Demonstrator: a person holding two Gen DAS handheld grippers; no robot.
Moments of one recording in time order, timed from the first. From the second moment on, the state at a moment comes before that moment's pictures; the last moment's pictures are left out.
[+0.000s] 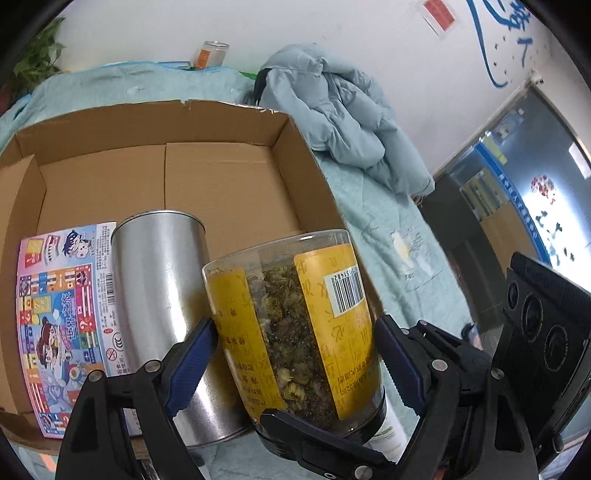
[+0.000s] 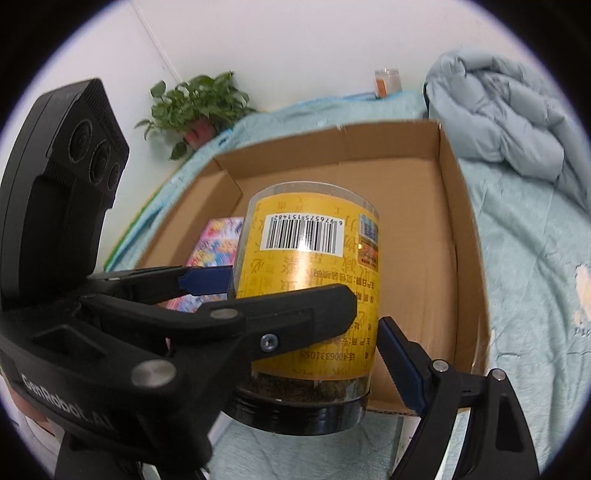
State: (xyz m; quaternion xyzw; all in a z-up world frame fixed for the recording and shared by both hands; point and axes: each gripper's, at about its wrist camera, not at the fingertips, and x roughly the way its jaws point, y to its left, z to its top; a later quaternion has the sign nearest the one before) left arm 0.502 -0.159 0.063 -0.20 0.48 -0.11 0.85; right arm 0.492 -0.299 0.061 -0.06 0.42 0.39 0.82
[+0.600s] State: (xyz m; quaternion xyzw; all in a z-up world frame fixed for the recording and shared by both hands) left arm 0.466 -0.134 0.075 -0.21 0.43 -0.04 0.88; right arm 0.504 -0.295 0.035 -0.06 0.45 0.32 0.83
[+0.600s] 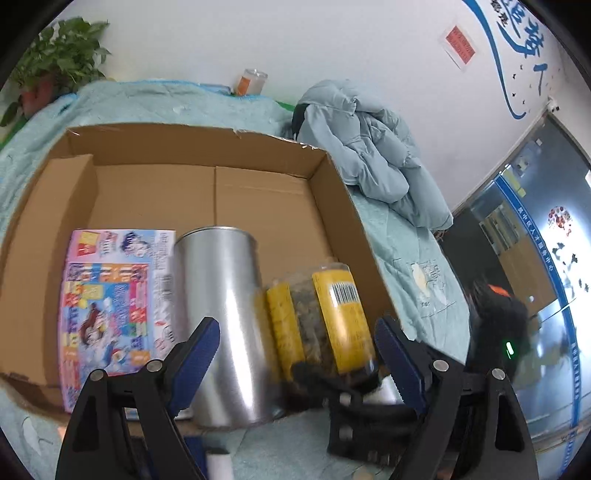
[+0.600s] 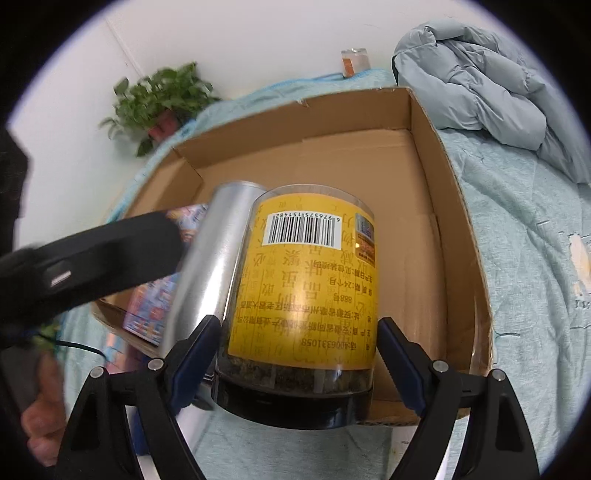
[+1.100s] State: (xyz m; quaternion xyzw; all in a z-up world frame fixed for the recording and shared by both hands) left arm 0.324 -0.120 0.090 -0.14 0.29 0.06 0.95; right arm 0.414 -0.332 0.063 -0.11 0.31 0.31 0.89
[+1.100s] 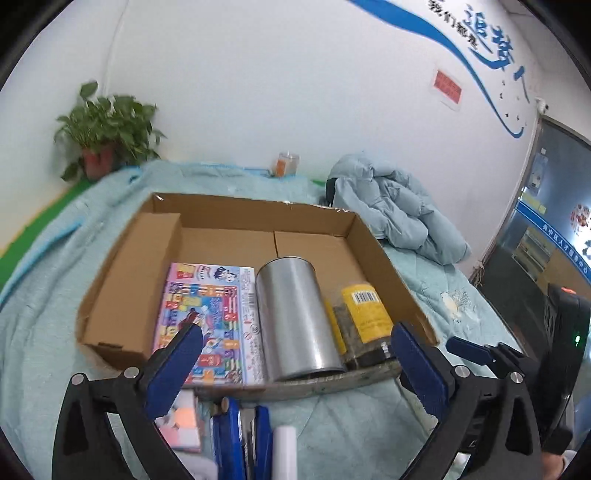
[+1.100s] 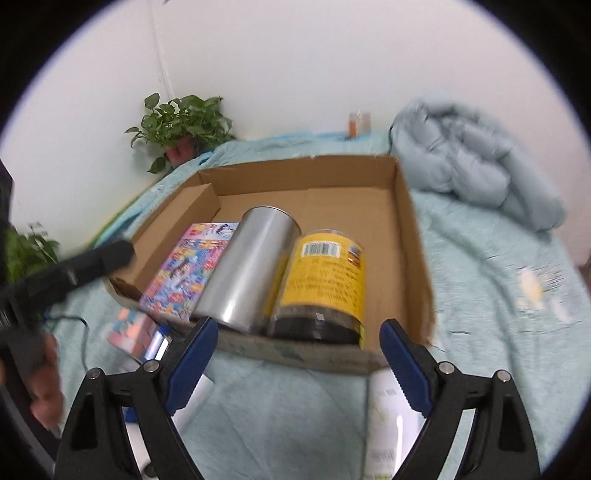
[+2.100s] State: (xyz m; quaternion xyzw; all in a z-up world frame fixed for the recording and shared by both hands) left arm 0.248 -0.161 0.033 -0.06 0.36 0.19 0.91; right arm 0.330 -0.352 0.019 -0.12 0.29 0.30 0.90
